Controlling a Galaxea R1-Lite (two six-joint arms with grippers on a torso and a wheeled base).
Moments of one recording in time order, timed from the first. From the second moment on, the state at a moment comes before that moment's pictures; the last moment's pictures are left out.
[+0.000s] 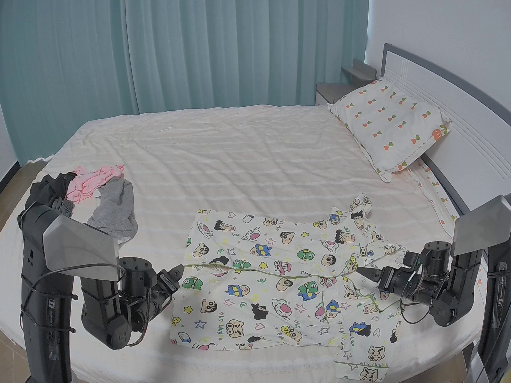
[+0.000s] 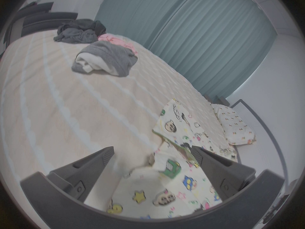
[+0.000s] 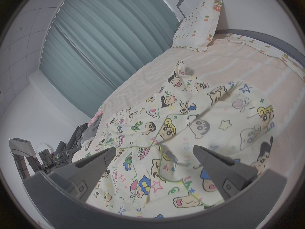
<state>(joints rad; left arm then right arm) -0.31 2.37 -0.34 -1.49 0.20 -0.89 0.13 2.37 -0.31 -1.55 0.31 0.50</state>
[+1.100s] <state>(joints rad) -0.43 2.22 -0.04 -1.49 -0.02 -1.06 0.19 2.33 -0.16 -1.55 0.31 0.51</state>
